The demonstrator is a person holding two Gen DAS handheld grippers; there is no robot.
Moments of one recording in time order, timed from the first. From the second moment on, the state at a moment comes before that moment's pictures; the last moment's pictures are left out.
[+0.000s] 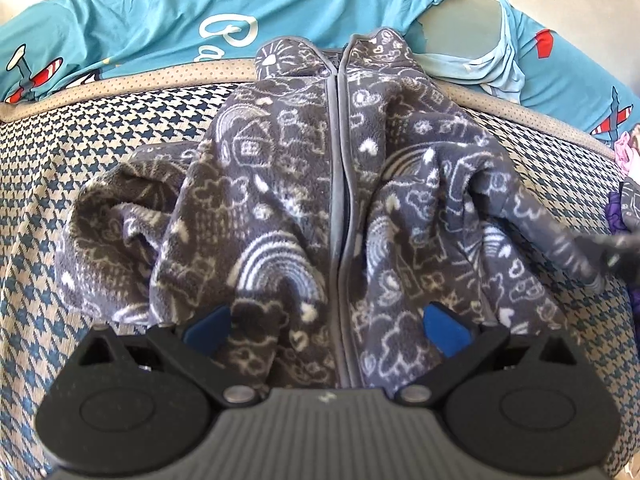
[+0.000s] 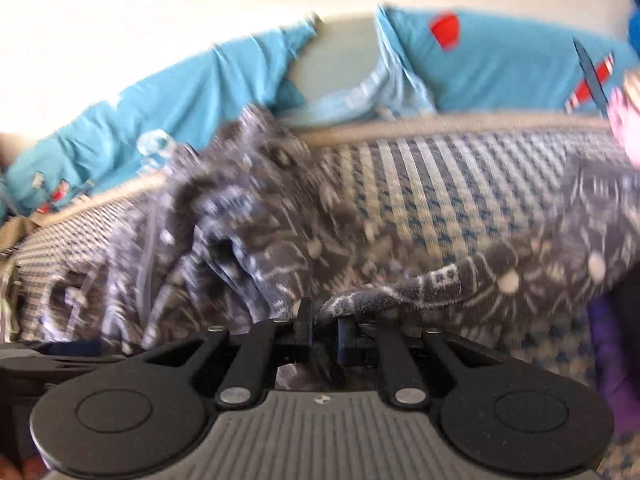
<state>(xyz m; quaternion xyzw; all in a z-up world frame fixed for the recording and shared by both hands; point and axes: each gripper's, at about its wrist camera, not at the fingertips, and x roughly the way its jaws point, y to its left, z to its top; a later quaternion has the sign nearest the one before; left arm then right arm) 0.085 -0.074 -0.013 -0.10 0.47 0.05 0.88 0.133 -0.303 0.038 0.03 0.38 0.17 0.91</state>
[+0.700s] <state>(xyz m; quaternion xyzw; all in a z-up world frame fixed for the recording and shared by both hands) 0.087 -0.072 -0.017 -0.11 0.47 0.05 0.87 0.132 -0.310 0.055 -0.02 0.41 0.29 0.87</state>
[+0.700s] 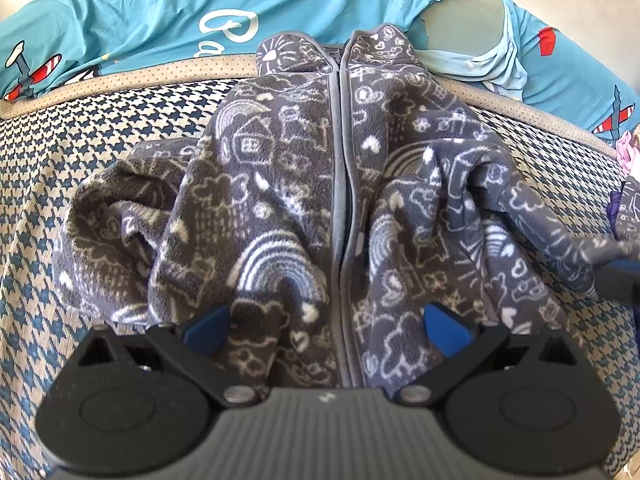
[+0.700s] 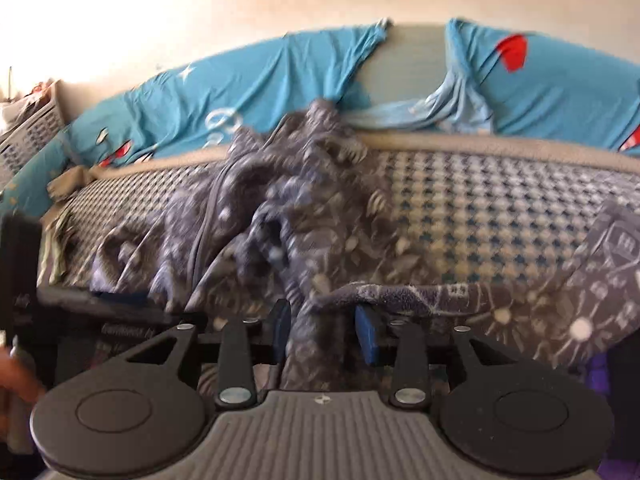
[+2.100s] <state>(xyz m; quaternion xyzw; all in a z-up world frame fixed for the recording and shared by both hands) 0.083 -0.072 -0.030 -0.10 0.48 0.04 0.87 0.217 -0.283 -0.013 -0.07 0.37 0.19 0.91</state>
